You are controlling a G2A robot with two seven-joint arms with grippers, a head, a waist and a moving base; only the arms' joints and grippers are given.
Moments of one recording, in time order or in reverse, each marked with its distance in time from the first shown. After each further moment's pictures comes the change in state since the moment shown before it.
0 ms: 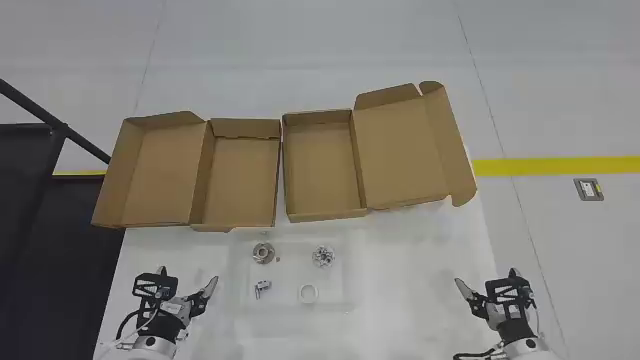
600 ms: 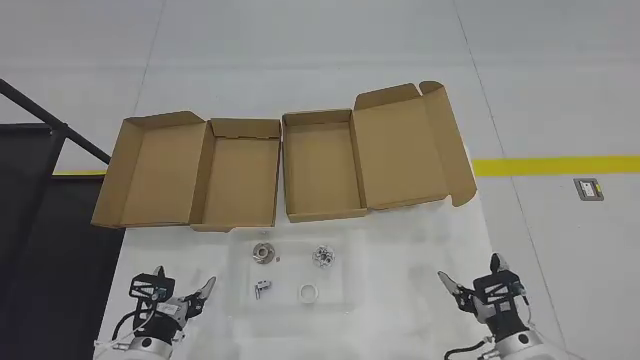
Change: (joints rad) left arm 0.009 0.002 -0.033 0.006 0.012 -0.029 0.034; right arm 0.004 0.005 -0.025 -0.165 -0.059 -0.129 0.011
